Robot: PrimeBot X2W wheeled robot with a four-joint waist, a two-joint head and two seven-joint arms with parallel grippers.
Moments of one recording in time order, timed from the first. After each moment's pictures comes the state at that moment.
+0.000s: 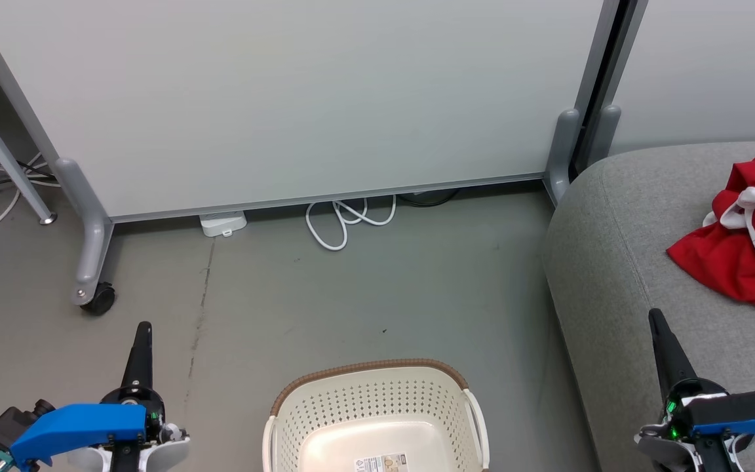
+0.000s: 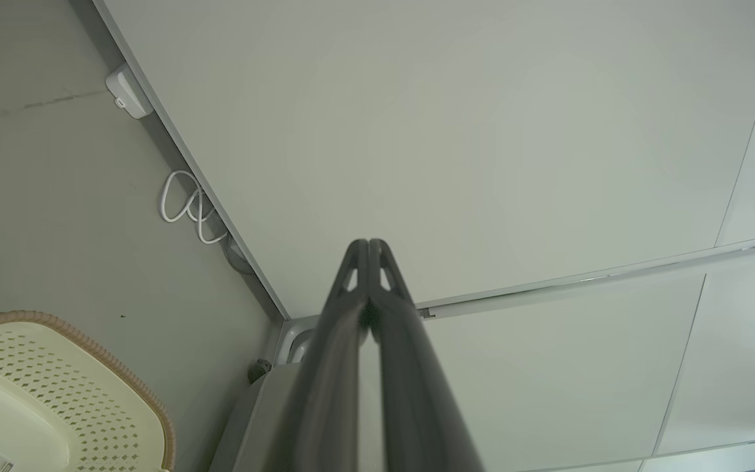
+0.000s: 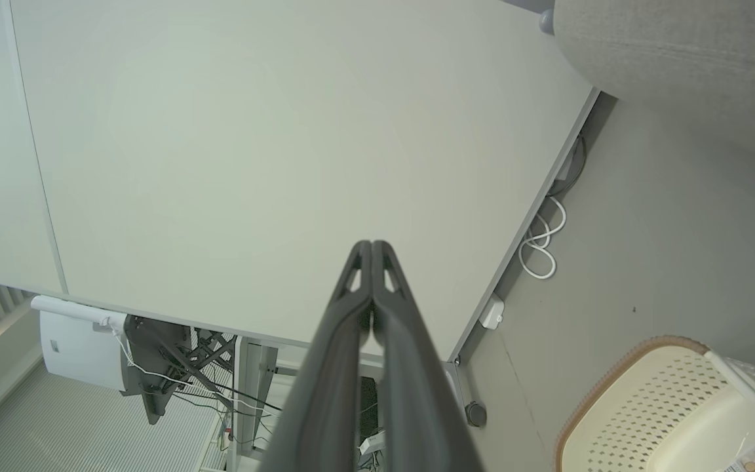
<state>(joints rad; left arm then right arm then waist) -0.07 0.05 0.09 0.25 -1.37 -0.12 0.06 -0.07 -0.05 -0.10 0.24 1.36 0.13 0.05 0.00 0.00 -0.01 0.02</state>
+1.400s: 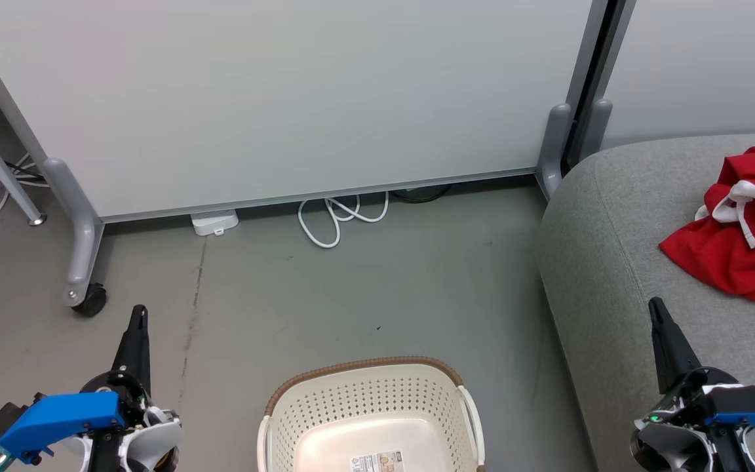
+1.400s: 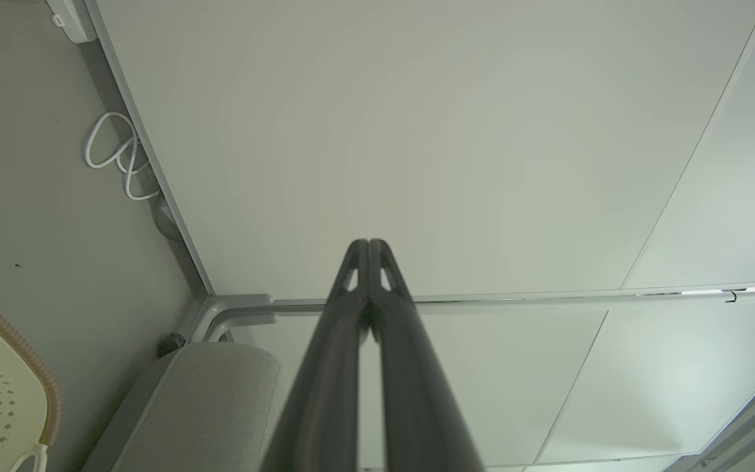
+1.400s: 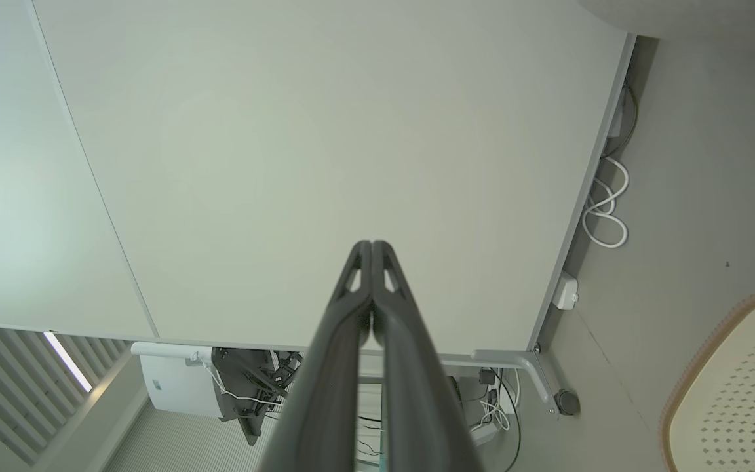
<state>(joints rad) -0.10 0.05 0.11 0.25 -1.61 -0.13 0.11 -0.10 -0.05 -0.11 0.24 1.61 0.13 0.11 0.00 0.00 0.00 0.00</state>
